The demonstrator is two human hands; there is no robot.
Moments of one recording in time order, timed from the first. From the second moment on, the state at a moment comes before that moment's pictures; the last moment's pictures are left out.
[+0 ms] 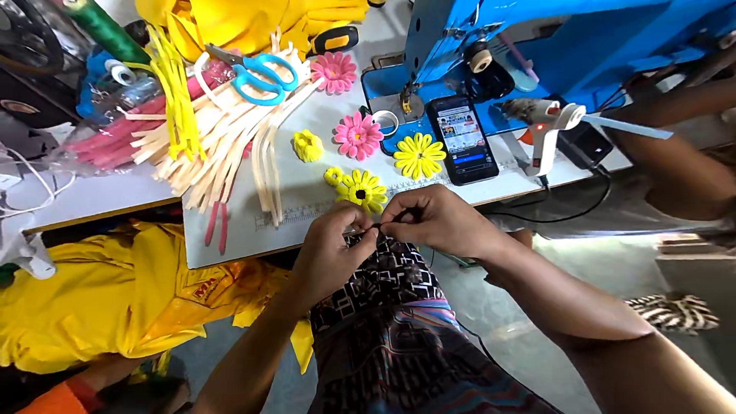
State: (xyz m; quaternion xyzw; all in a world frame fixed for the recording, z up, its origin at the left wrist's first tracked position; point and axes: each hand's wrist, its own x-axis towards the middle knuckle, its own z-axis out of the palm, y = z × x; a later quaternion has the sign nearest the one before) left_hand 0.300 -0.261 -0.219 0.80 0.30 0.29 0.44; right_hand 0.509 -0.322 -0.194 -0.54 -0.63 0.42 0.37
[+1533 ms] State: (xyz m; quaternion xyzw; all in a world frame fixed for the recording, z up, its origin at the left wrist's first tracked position) left_hand 0.305 -0.267 -0.217 0.77 0.30 0.31 0.48; right_hand 0.520 -0.333 -0.203 -0.53 -0.62 0.39 0.43
